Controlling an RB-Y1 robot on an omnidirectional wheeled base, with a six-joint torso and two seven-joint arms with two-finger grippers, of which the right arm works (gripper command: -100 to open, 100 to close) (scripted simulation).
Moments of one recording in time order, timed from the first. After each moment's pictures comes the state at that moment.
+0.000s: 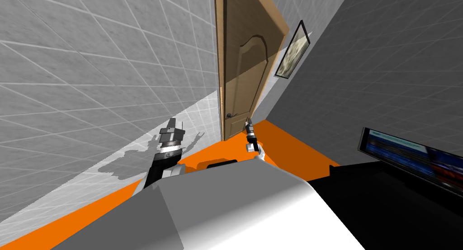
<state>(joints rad) 0.13 -0.12 -0.07 -1.52 -0.01 -0.64 -0.01</state>
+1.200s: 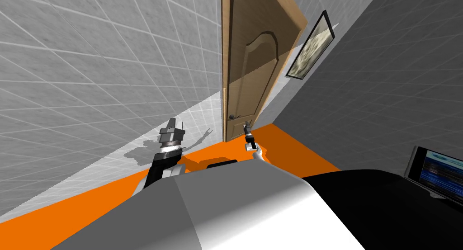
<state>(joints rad) -0.01 -0.16 -0.07 -1.21 -0.02 -0.65 -0.03</state>
